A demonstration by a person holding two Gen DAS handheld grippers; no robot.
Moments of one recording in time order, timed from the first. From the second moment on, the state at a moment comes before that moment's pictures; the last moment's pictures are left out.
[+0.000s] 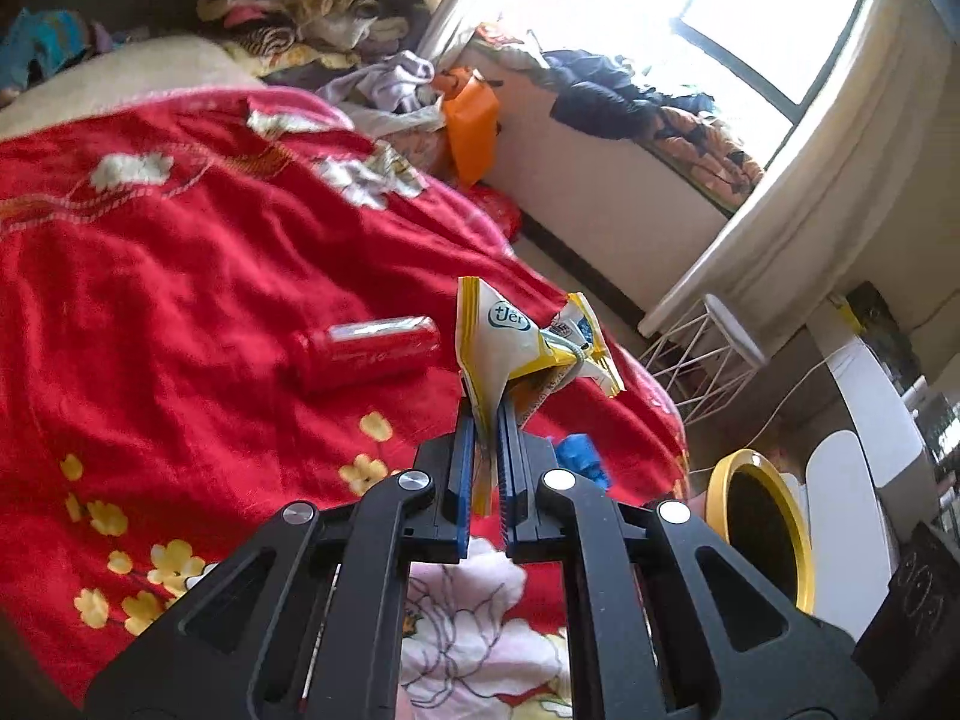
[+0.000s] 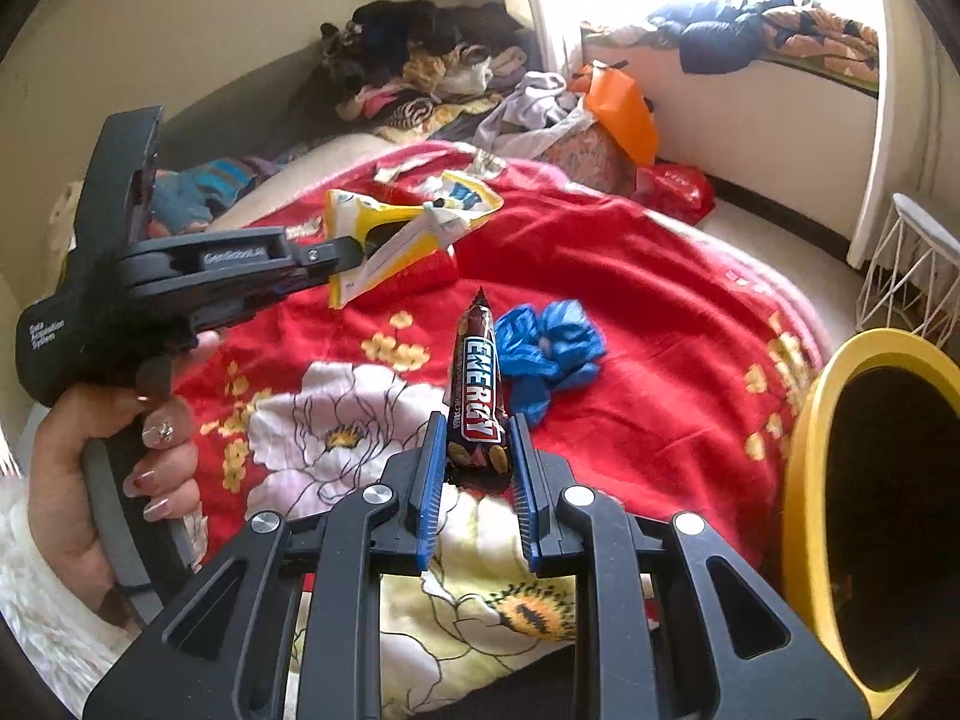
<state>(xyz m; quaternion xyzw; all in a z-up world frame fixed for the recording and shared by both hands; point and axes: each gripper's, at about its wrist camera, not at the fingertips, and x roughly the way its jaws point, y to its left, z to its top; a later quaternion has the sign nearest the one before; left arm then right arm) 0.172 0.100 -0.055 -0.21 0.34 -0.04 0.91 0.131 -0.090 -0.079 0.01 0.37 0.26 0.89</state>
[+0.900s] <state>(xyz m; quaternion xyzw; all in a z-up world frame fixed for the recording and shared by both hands) 0.152 0.018 -0.011 -0.15 0.31 -0.14 0.93 0.134 -0.210 -0.040 0.10 0.32 0.15 0.93</state>
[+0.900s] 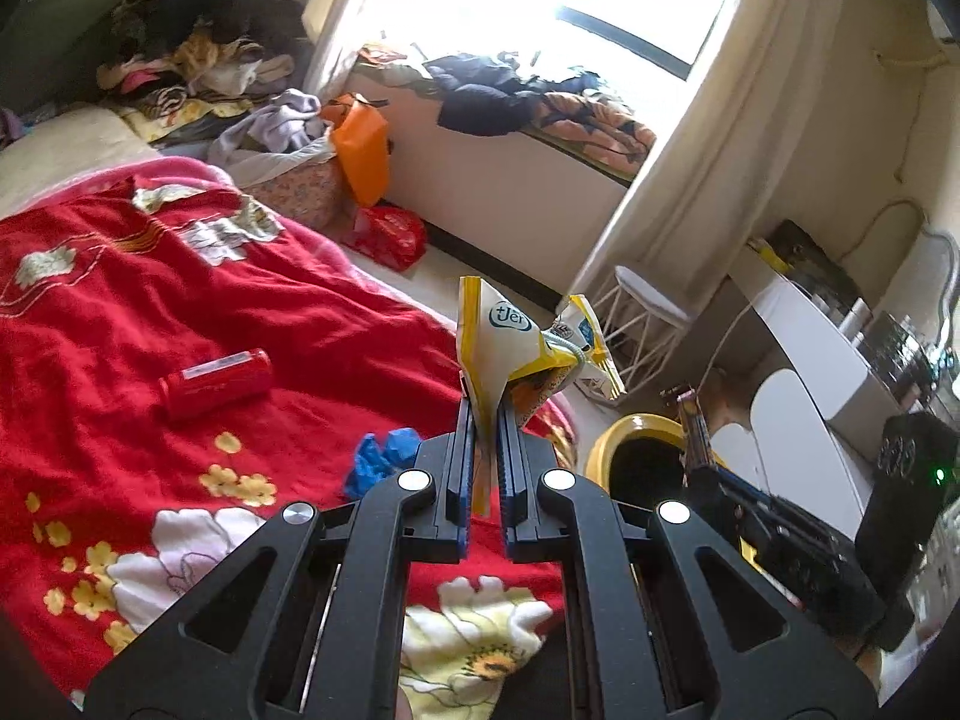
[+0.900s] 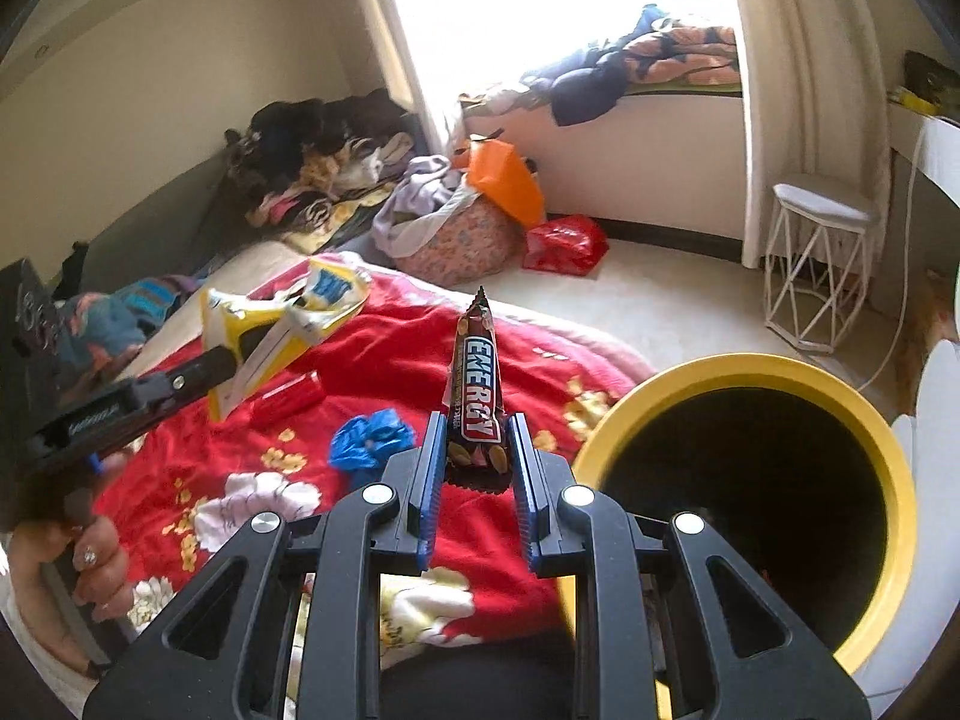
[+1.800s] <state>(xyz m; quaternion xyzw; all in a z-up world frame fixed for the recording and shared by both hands) 0.132 -0.064 -0.019 -0.09 0.33 -0.21 0.92 0.133 -0.316 -0.049 0.16 0.30 0.05 0.94</state>
